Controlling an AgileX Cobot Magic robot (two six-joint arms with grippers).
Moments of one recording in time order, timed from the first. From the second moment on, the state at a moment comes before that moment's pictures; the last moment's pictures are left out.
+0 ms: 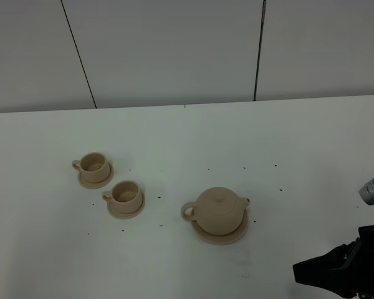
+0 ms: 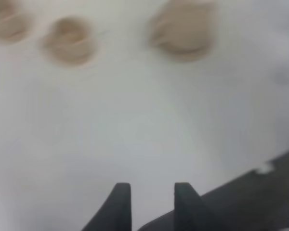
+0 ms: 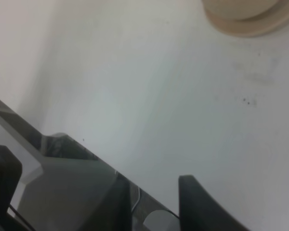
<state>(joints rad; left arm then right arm) 0.09 0.47 -0.73 -0.33 1.15 0.40 0.17 1.18 -0.50 1.19 0.82 -1.02</state>
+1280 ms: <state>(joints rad) 0.09 0.18 -0.51 -0.05 1.05 0.08 0.17 1.18 -0.50 1.20 0.81 -1.02</state>
